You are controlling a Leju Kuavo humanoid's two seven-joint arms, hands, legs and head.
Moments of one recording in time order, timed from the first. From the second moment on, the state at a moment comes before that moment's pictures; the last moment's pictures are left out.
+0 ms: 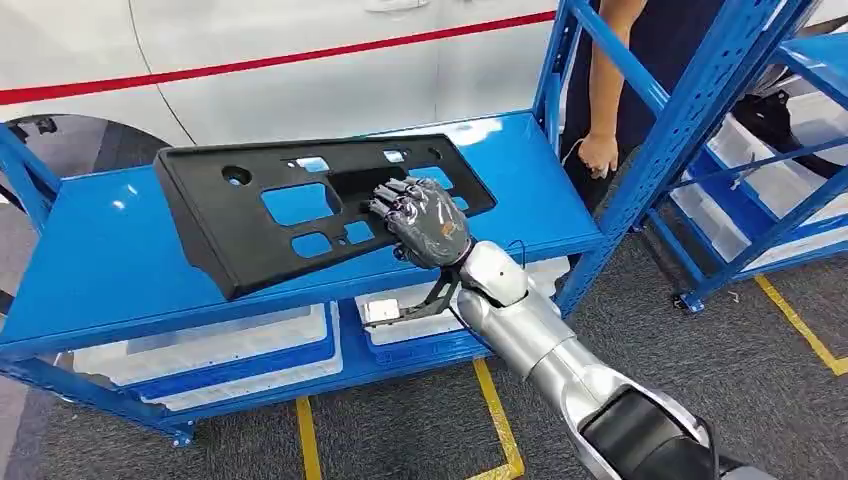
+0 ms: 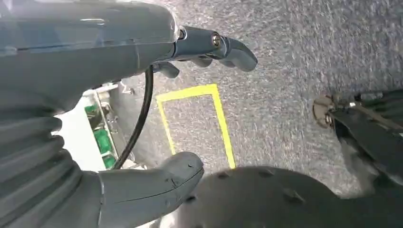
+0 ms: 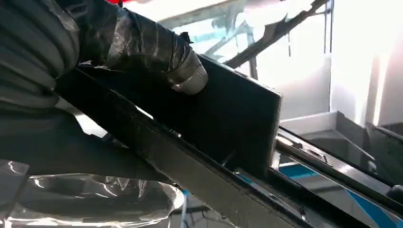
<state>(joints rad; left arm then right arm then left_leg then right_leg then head) -0.04 0.05 -0.79 -0.19 0.76 0.04 -0.12 -0.64 -0.03 0.35 -1.04 1.31 -0.66 -0.51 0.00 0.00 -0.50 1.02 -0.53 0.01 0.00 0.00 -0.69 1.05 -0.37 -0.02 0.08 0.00</state>
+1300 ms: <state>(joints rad) -0.03 0.04 -0.82 -0.19 0.75 0.05 -0.13 -0.52 -0.09 0.28 -1.17 1.28 -0.66 -0.57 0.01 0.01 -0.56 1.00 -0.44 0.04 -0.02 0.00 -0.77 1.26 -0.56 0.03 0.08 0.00</state>
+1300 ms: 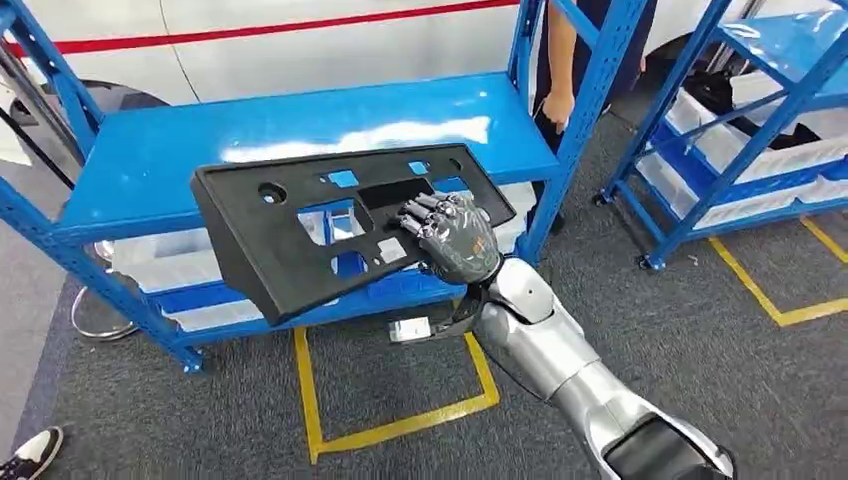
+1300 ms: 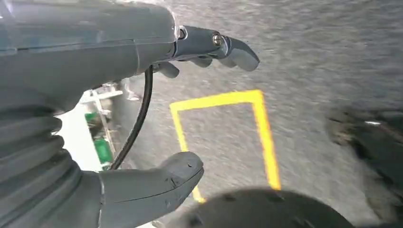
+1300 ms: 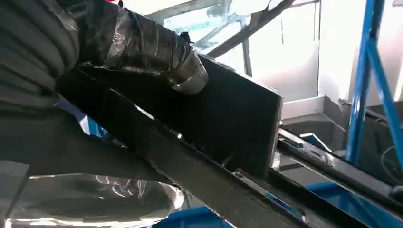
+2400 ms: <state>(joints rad) -0.04 0.04 -0.84 -0.18 0.75 0.05 -0.13 -0.54 -0.13 0.29 -1.16 1.27 -0.66 -0.50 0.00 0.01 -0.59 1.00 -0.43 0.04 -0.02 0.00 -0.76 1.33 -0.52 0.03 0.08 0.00</state>
